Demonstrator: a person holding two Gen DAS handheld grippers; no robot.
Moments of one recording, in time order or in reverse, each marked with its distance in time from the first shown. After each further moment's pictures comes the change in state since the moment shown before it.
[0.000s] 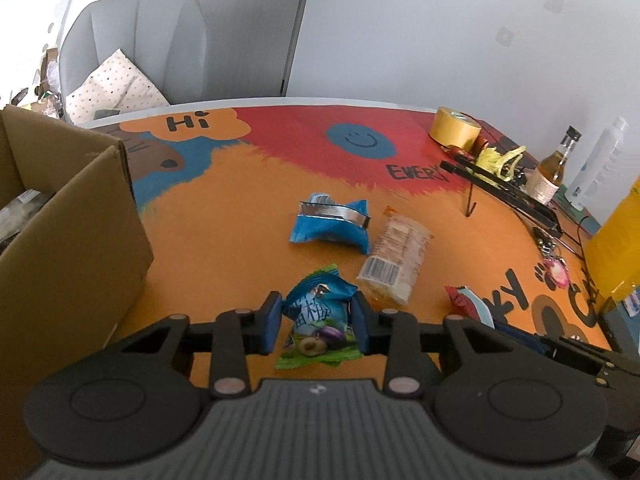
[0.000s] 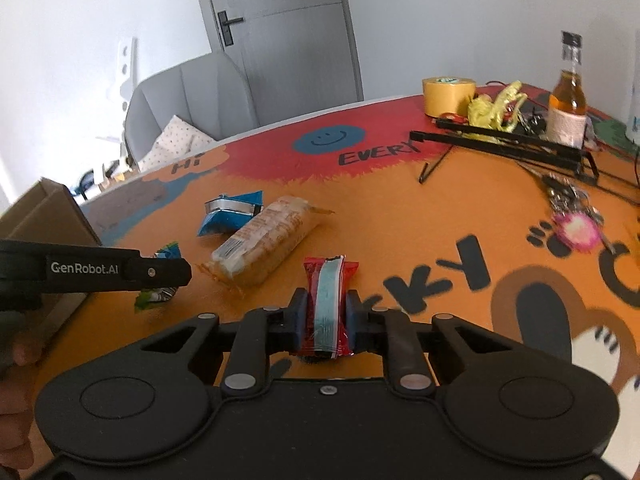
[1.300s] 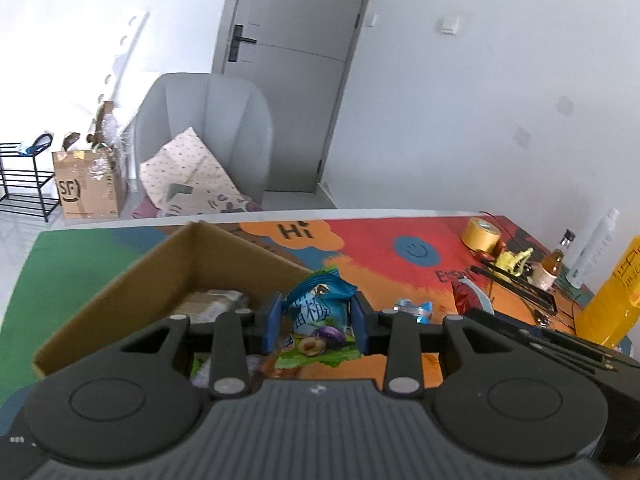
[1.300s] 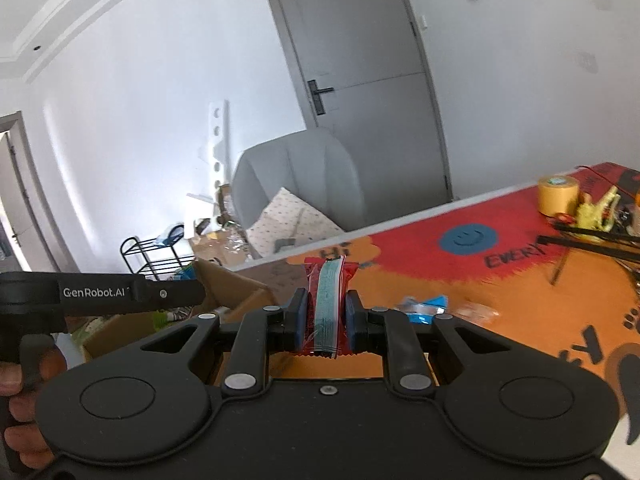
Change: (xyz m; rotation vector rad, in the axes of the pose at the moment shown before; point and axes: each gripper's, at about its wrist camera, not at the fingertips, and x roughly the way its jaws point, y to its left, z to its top) left arm -0.142 0.094 0.027 -0.062 -0.228 0.065; right arm -0.057 0.109 0.043 -0.064 -0.195 0.248
